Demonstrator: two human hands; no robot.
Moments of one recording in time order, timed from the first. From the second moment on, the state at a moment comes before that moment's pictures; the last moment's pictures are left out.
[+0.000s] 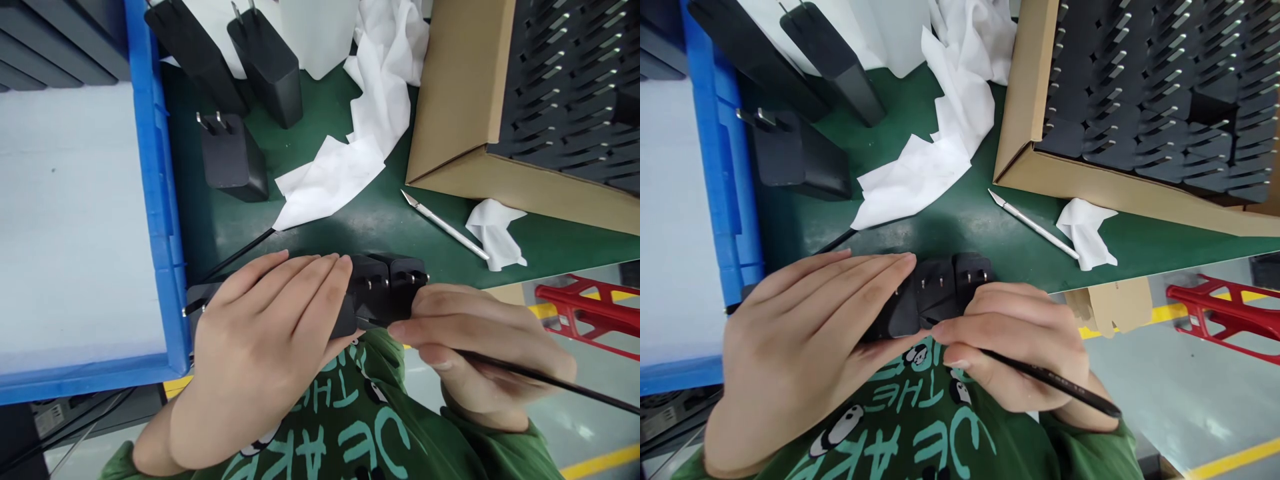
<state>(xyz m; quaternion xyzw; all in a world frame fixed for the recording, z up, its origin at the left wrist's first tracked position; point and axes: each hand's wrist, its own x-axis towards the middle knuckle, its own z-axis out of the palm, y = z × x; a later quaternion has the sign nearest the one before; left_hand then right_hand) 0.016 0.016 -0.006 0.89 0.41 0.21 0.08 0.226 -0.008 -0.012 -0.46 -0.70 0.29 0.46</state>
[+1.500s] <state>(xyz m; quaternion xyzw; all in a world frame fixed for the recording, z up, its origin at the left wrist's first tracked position) 0.017 0.018 -0.005 0.89 0.39 0.22 0.07 0.231 -0.002 -0.015 -0.39 -0.71 0.35 0.48</state>
